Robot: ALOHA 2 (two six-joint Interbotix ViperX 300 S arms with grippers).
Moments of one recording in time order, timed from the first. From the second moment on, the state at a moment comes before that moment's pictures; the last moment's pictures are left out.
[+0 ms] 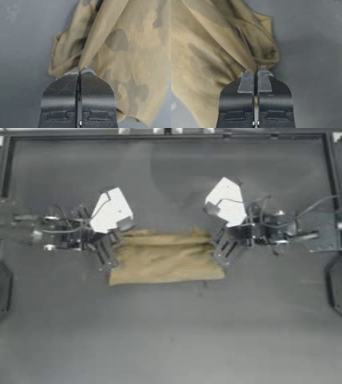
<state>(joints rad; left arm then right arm) 0.28 -0.05 0.73 0.42 0.43 -0.59 -0.29 0.01 0.71 -0.37 0.40 0.78</state>
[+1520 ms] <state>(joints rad) 0.30 -0.18 0.62 0.32 0.38 -0.42 -0.27 -0.17 0.73 -0.08 0.40 0.92</state>
